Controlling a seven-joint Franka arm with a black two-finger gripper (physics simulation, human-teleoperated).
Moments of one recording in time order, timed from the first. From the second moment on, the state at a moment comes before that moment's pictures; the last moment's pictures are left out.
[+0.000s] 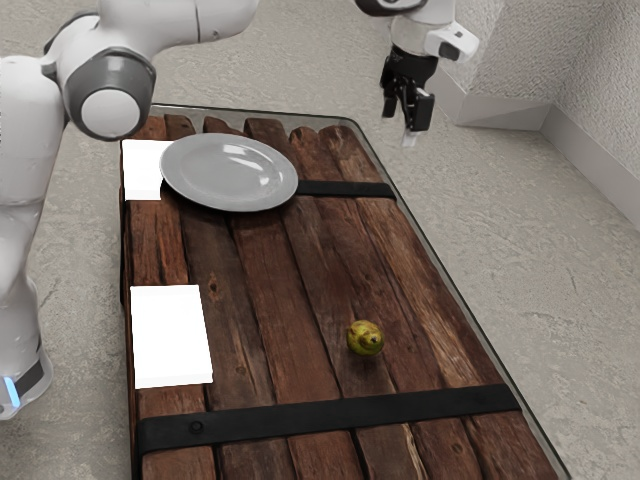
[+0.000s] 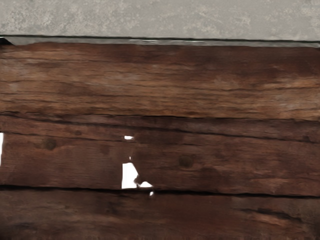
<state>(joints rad) -0.13 0.25 0.22 -1.09 -0.03 1.45 0.05</state>
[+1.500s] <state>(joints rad) -0.48 -0.07 0.26 -1.96 -0.18 1.92 1.31</state>
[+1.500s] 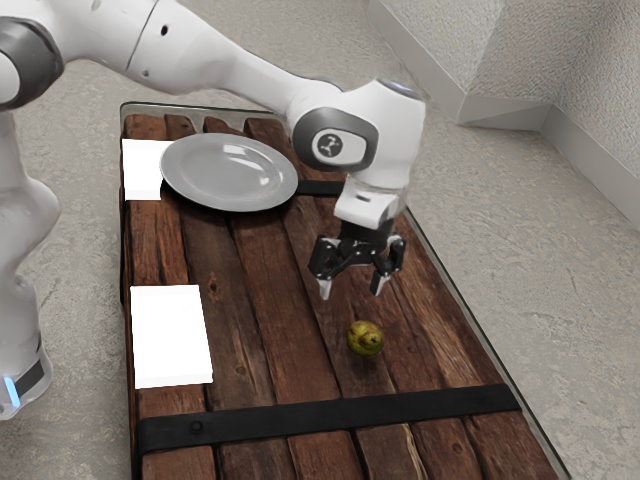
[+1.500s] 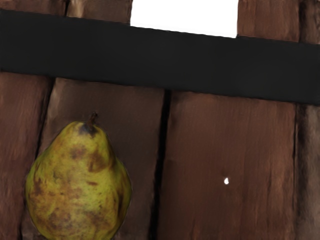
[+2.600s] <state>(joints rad) -0.50 0.16 0.25 -1.87 -0.25 2.00 1.61</state>
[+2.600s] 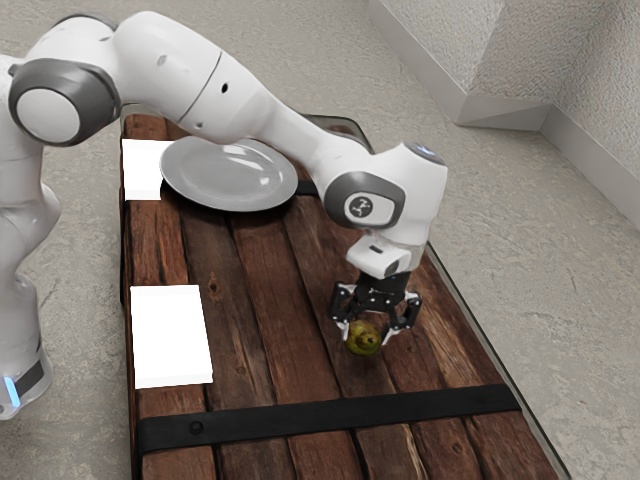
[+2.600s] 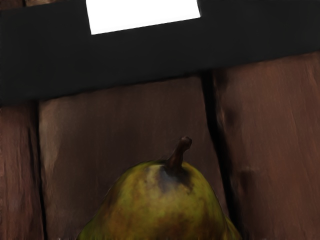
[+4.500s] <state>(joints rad) -0.53 0.02 1.24 -1.79 -0.22 1.89 1.66</state>
